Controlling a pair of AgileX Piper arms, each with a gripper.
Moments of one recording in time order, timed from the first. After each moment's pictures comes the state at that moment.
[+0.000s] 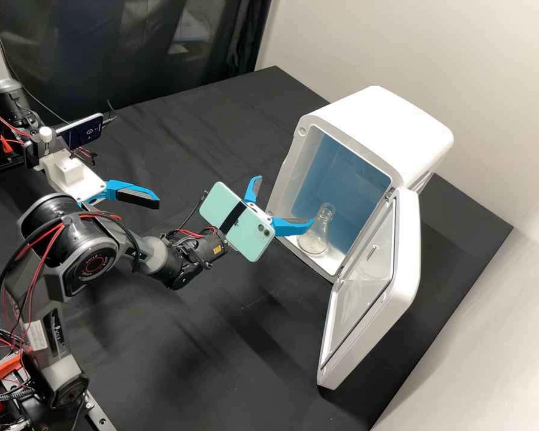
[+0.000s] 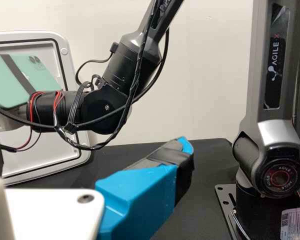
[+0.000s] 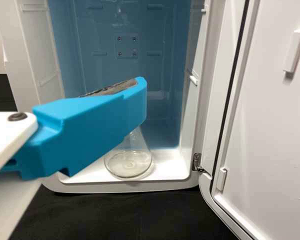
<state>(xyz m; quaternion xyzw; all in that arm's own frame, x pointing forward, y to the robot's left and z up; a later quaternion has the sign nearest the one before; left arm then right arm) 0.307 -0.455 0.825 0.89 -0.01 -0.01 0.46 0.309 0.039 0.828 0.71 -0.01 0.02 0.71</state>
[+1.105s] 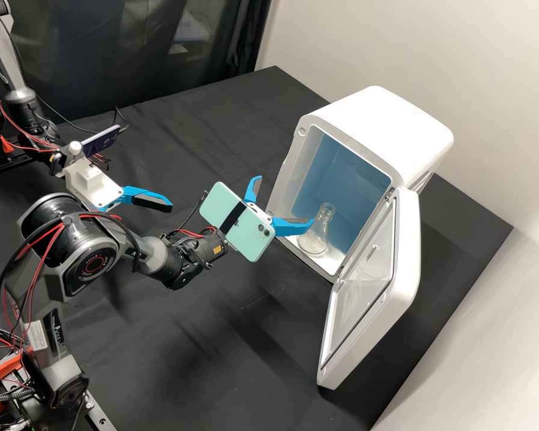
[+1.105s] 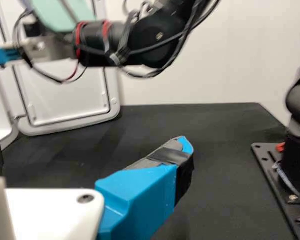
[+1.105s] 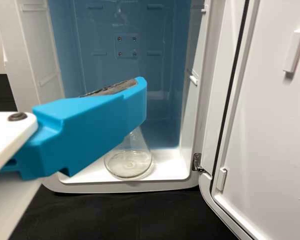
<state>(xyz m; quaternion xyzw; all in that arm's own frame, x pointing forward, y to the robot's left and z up) 0.293 -0.392 0.825 0.88 0.06 0.03 0.47 0.309 0.039 0.828 0.71 -0.01 0.02 0.71</state>
